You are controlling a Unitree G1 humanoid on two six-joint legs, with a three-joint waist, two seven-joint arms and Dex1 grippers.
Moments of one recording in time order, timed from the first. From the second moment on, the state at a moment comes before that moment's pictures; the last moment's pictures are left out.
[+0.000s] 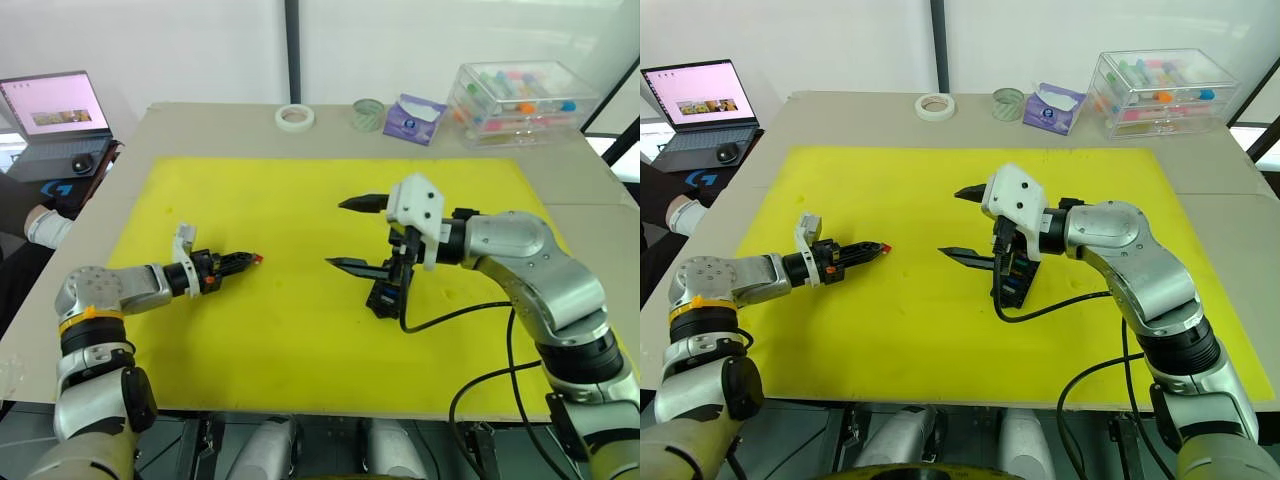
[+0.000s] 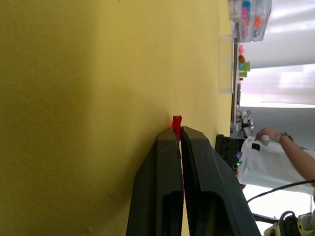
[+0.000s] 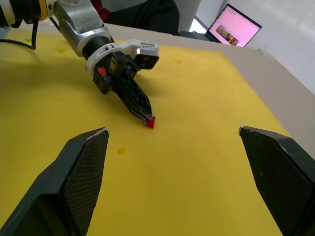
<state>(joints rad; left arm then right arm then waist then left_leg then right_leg) -0.63 0.49 0.49 0.55 -0.97 1.45 -0.42 -0.59 -0.67 0.16 -0.44 0.41 0.60 0.88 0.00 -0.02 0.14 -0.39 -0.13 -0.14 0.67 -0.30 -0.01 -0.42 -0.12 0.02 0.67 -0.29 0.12</state>
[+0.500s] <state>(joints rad) -0.53 0.55 0.34 -0.07 -1.02 1.26 -0.76 -0.63 -0.70 -0.05 -0.28 0.69 0.94 0.90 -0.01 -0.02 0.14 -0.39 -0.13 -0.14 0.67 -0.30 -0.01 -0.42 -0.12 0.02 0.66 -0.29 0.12</state>
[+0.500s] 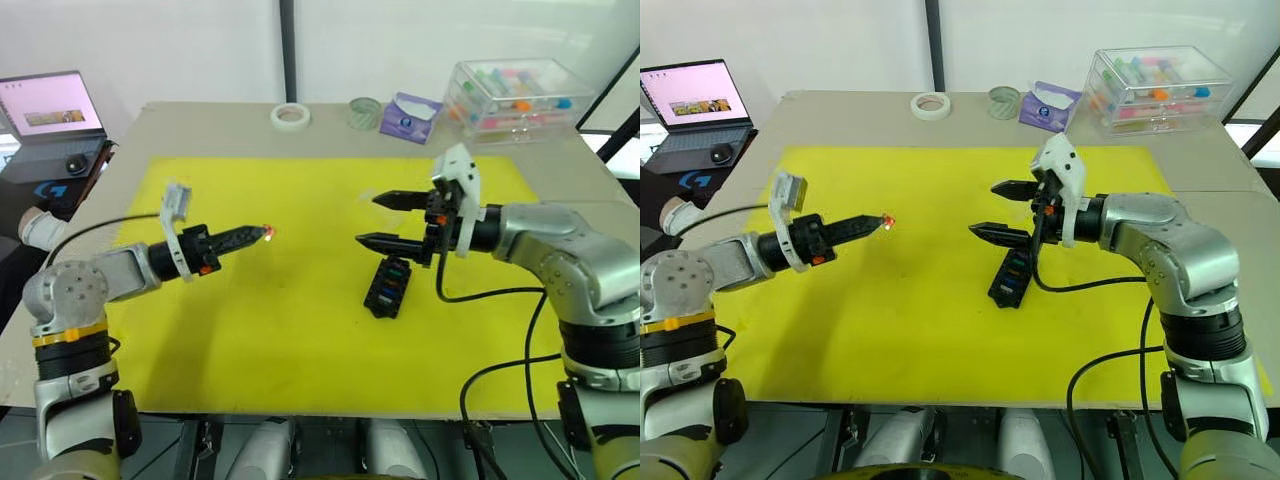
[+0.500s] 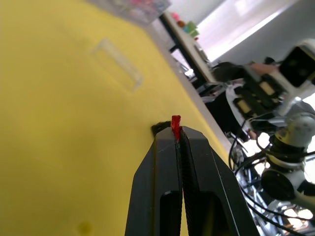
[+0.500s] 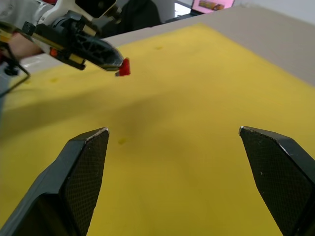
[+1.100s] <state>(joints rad) -0.59 0.57 0.06 -0.18 -0.82 0.84 -1.02 -0.68 -0.61 -0.01 -0.35 0.83 1.04 0.84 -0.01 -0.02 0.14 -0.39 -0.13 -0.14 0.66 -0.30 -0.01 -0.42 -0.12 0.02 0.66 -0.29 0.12</state>
